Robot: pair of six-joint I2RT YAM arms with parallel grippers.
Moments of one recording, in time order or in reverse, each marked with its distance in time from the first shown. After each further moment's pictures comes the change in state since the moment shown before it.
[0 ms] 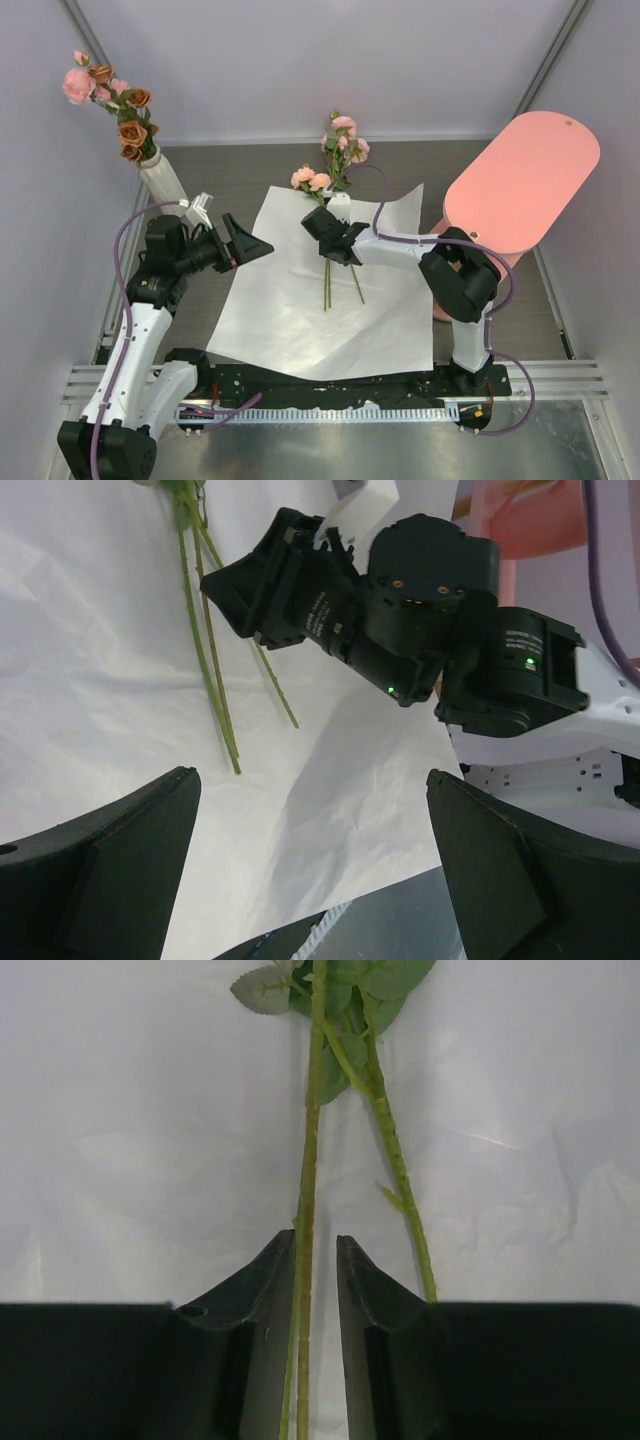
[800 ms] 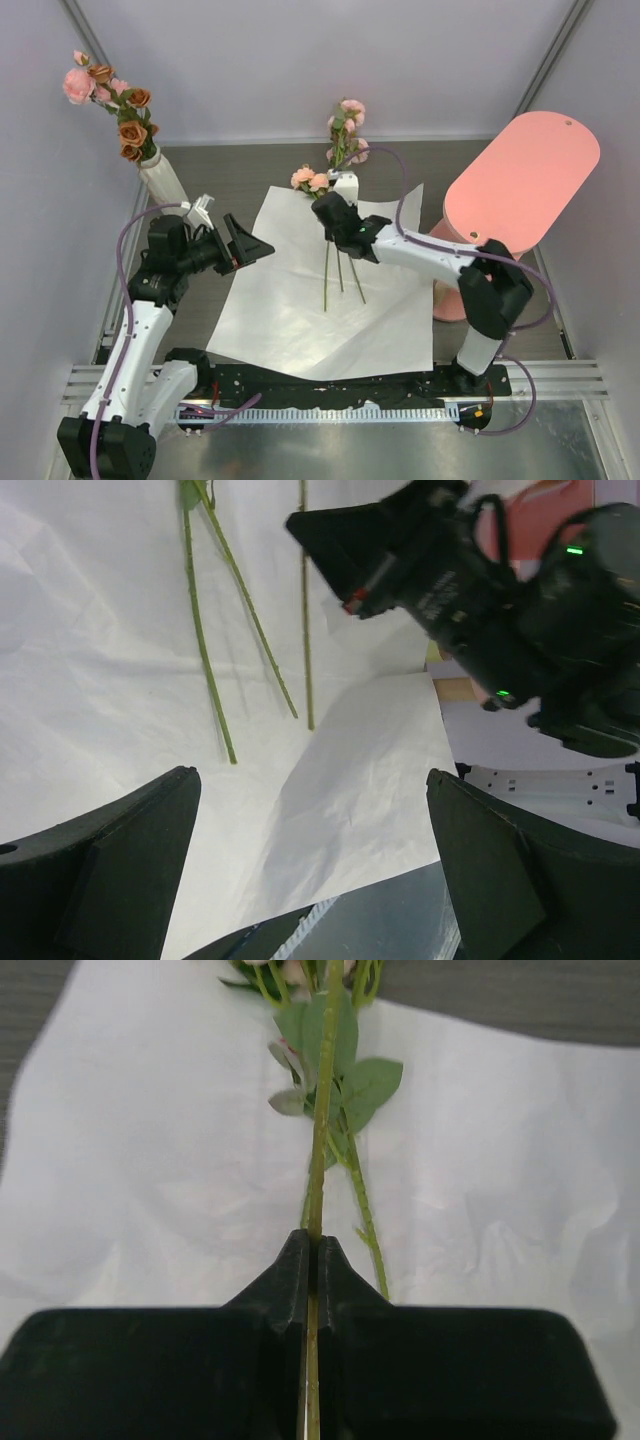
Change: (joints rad) left arm -0.005 -0.002 -0.003 -0.024 0.006 -0.012; right arm -0.008 -0.099 -0.006 0.029 0.072 -0.113
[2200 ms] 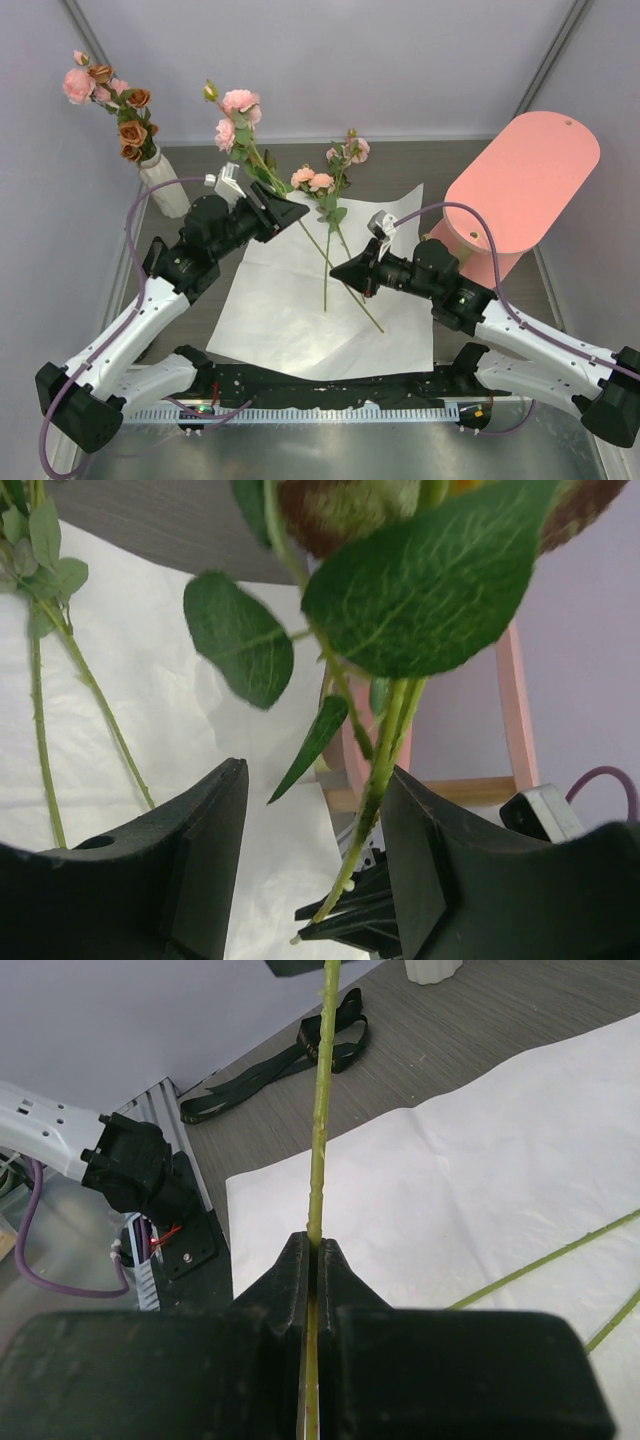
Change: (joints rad) left arm -0.454 0.168 0.158 0.323 -0.546 -0.348; right arm 0.014 -0.917 -0.629 0.402 -0.864 -0.254
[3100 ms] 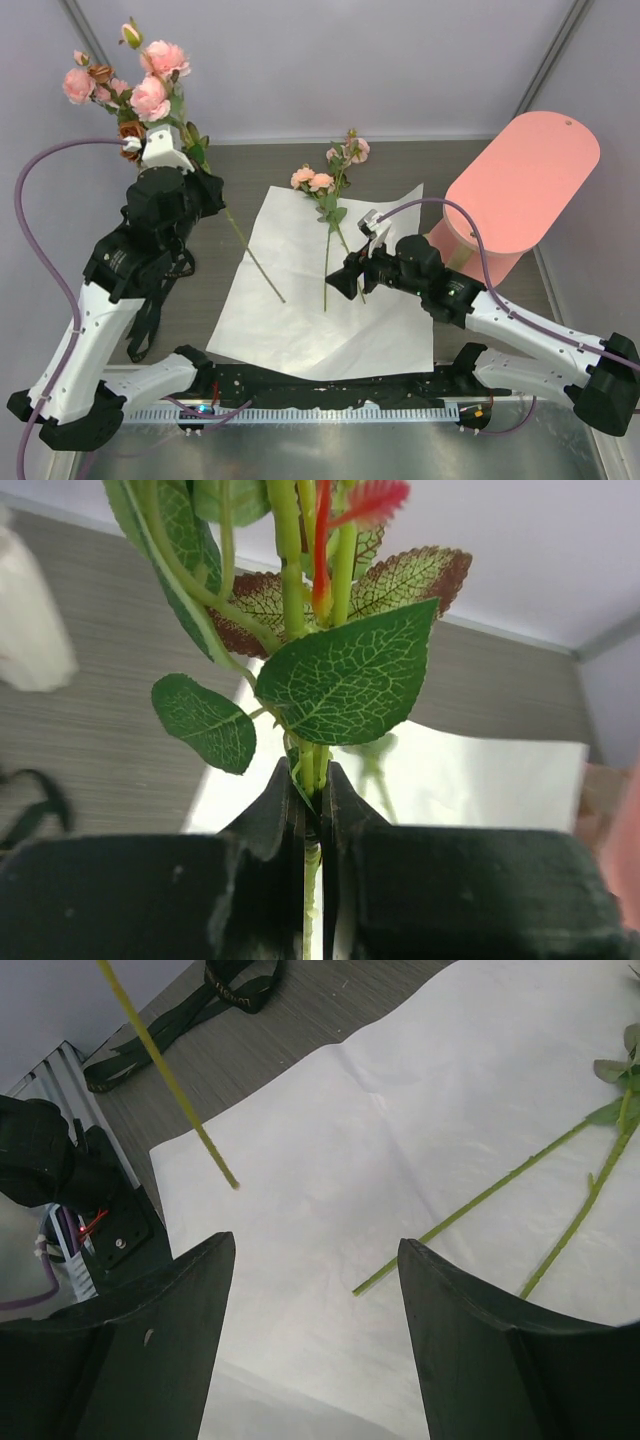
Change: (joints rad) left arm -0.005 0.016 0.576 -0.636 -0.575 0.517; right arm 0.007 0.088 0.048 -0.143 0.119 -0.022
